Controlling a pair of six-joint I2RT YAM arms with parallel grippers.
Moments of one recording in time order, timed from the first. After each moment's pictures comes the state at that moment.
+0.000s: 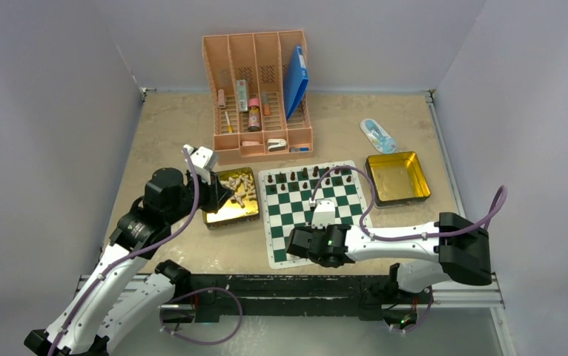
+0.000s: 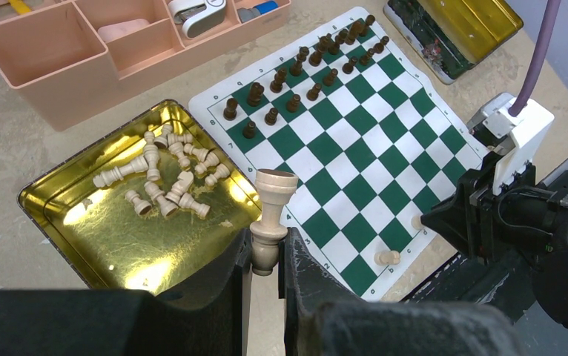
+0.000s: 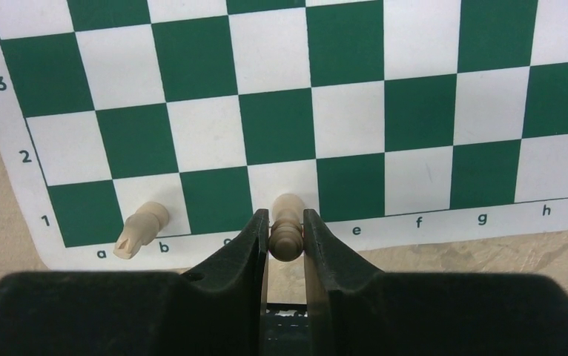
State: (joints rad) left arm -0.49 0.66 0.82 -0.56 0.17 -0.21; right arm 1.33 1.40 0.79 -0.77 0.59 1.23
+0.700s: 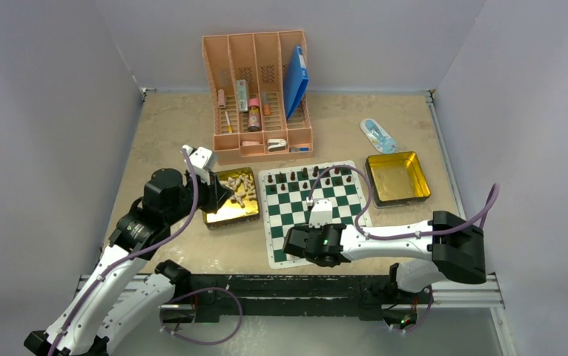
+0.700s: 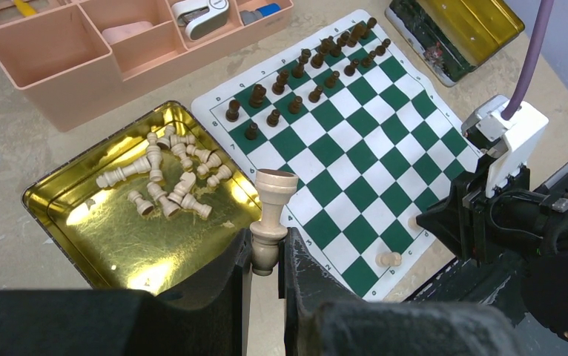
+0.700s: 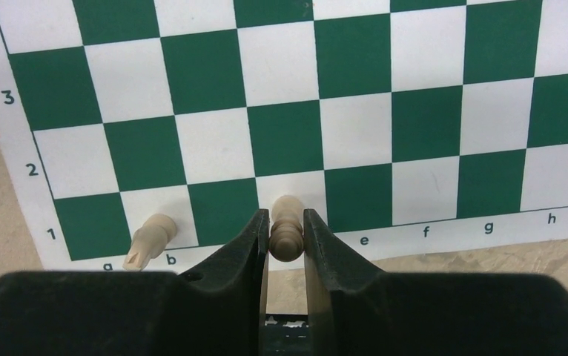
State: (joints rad) left arm -0.49 0.65 0.82 -0.56 0.16 -0.21; right arm 1.33 1.43 0.81 -0.76 0.61 1.23
